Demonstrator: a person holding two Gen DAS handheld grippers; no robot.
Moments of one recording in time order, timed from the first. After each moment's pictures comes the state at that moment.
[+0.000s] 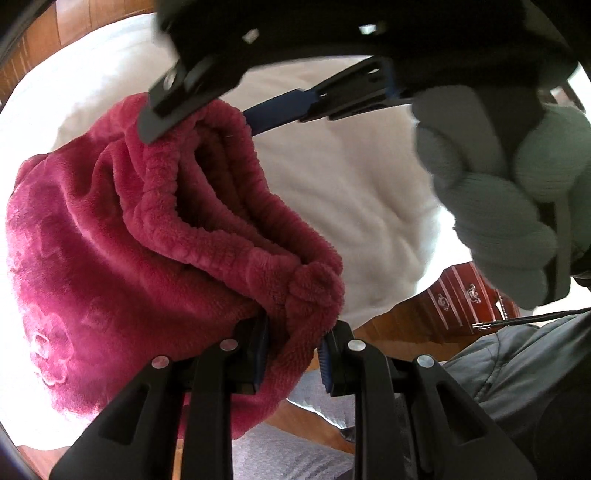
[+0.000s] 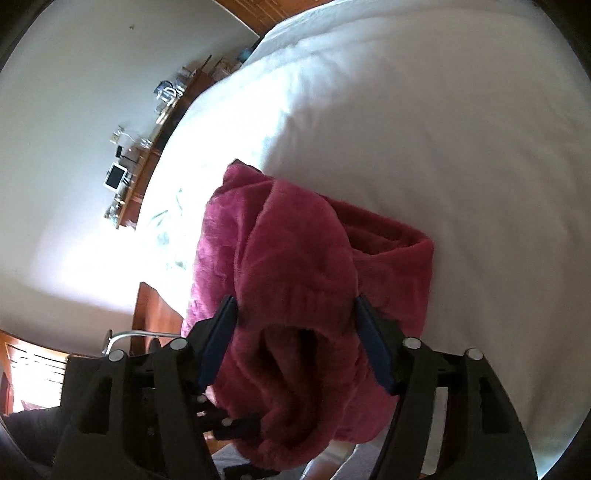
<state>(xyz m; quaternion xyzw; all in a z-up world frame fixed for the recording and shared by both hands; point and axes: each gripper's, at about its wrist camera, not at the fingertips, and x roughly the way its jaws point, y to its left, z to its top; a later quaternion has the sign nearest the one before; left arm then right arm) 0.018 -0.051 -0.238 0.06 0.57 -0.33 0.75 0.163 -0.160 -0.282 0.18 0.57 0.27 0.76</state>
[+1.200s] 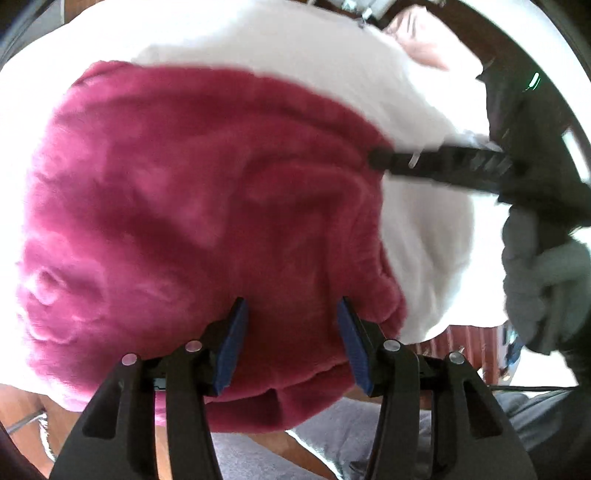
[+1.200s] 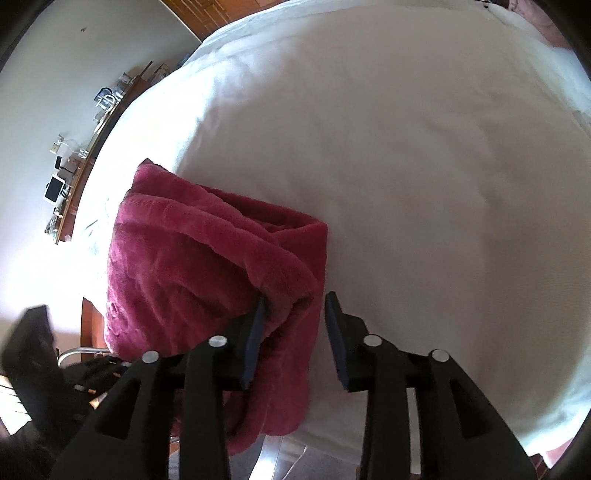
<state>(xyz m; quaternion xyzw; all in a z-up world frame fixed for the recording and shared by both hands) 0.038 -0.011 -0.279 -0.06 0.60 -0.25 0.76 0.150 -0.198 -0.315 0.13 0.58 0.14 0.79</state>
